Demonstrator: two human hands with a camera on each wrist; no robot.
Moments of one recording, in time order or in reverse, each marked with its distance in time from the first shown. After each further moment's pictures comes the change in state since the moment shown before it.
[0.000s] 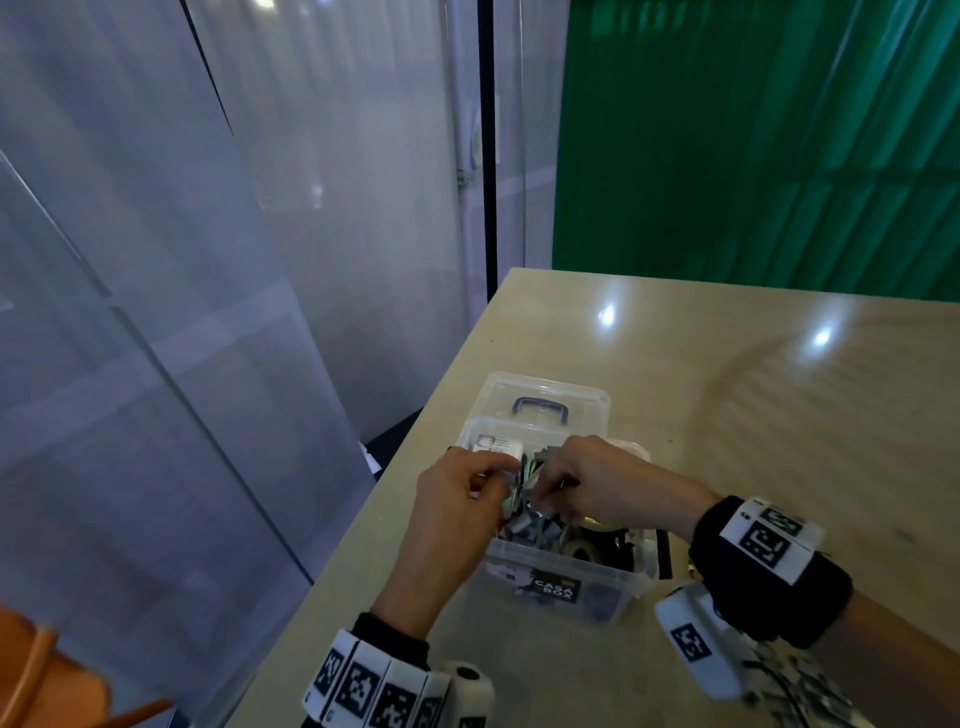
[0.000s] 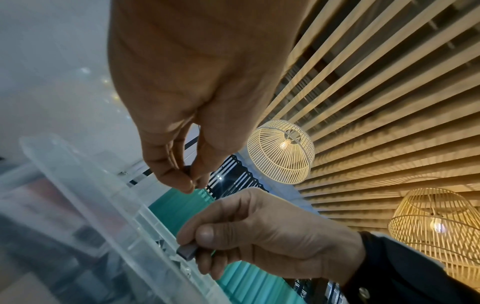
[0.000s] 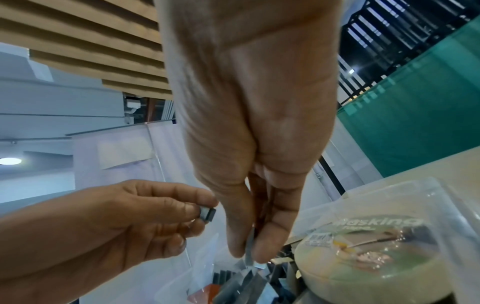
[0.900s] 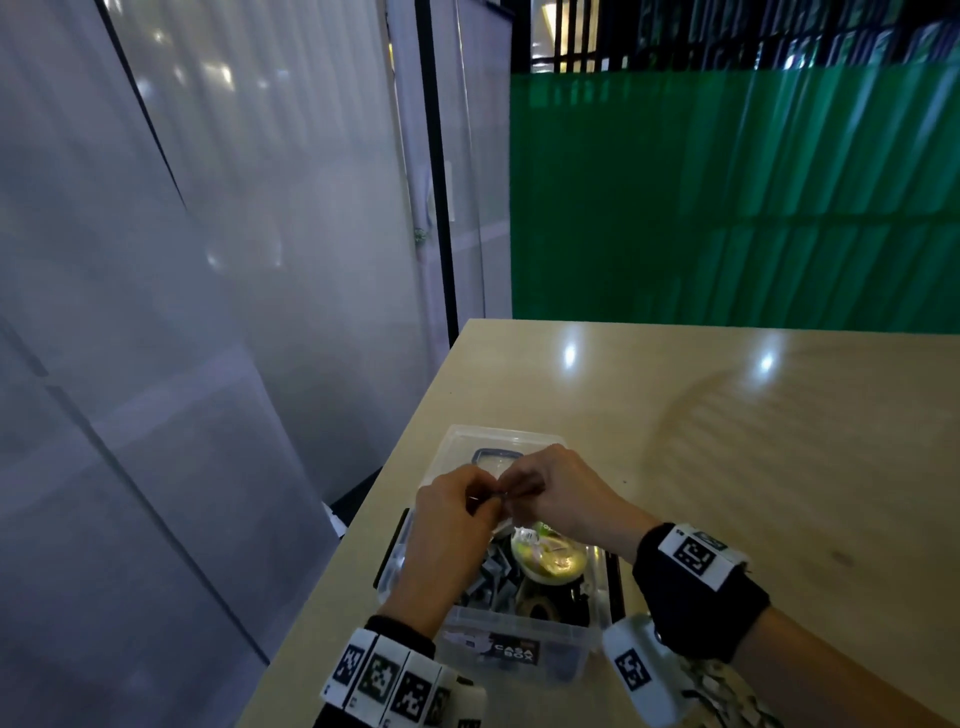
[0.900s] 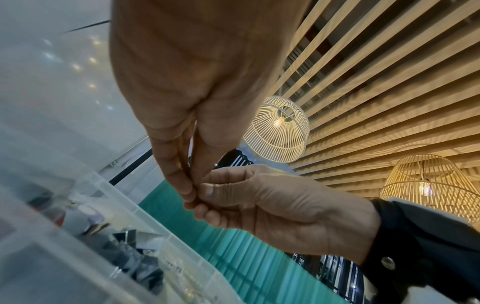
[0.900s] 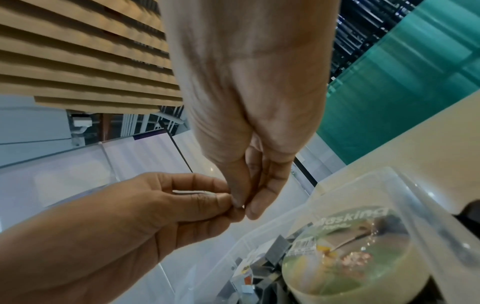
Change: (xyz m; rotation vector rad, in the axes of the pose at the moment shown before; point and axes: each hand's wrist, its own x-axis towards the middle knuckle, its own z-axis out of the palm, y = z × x) left_hand 0.037 0.031 0.031 0.096 -0.057 0.127; right_hand 0.011 0.027 -0.011 0.326 0.363 0.006
